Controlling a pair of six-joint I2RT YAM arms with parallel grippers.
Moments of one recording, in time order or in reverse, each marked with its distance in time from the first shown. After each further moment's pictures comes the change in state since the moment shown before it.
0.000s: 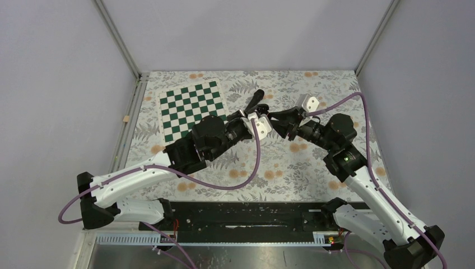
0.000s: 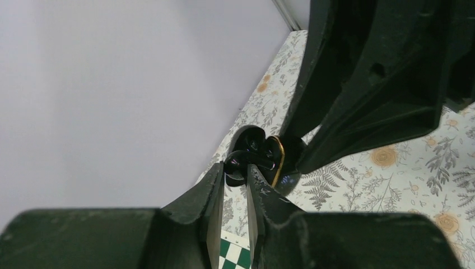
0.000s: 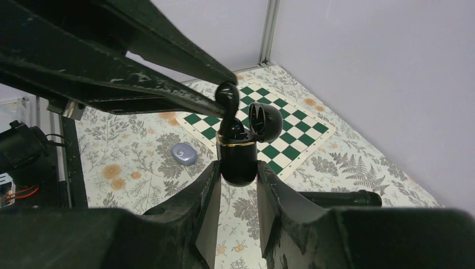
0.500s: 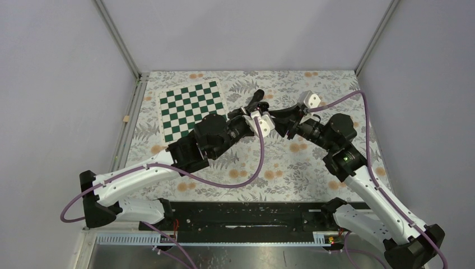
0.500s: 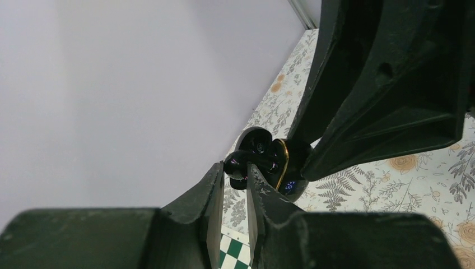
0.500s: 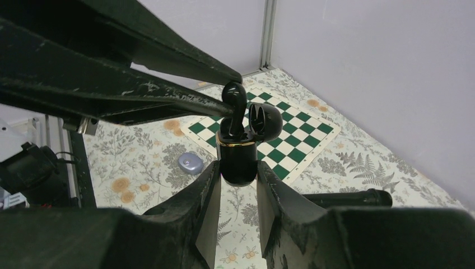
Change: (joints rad) left arm -0.001 0.029 0.023 0.029 -0.045 0.041; right arm 0.014 0.001 0.004 0.021 0.038 0.062
